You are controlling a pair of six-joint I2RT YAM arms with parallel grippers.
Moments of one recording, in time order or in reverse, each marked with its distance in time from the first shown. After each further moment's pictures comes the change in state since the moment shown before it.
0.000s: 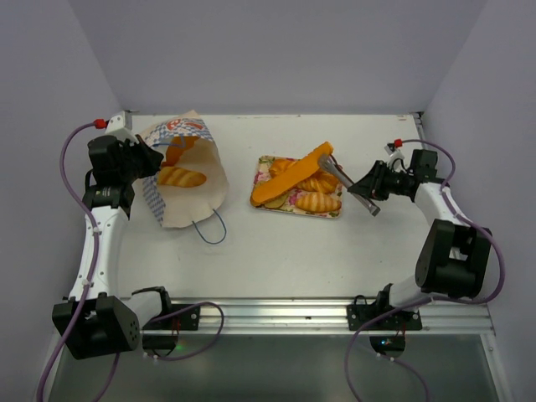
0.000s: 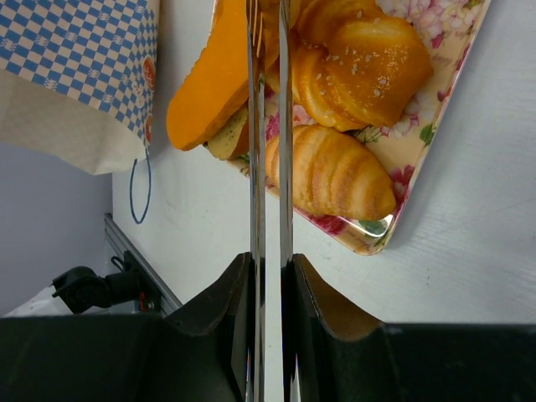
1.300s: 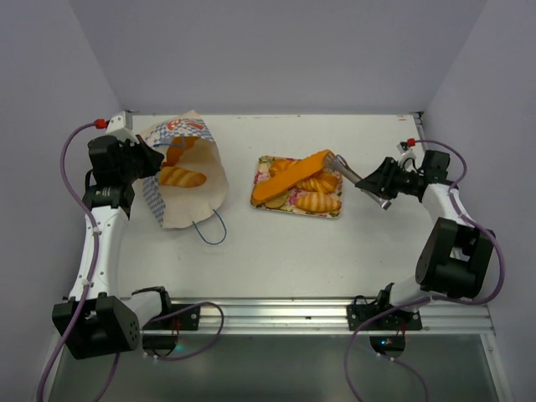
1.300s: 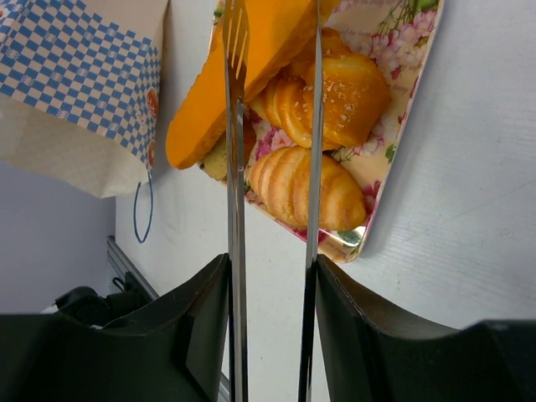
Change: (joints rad) left arm 0.000 0.000 0.000 -0.003 0.010 0.000; right arm -0.086 0.010 0.005 0.035 -0.035 0.000
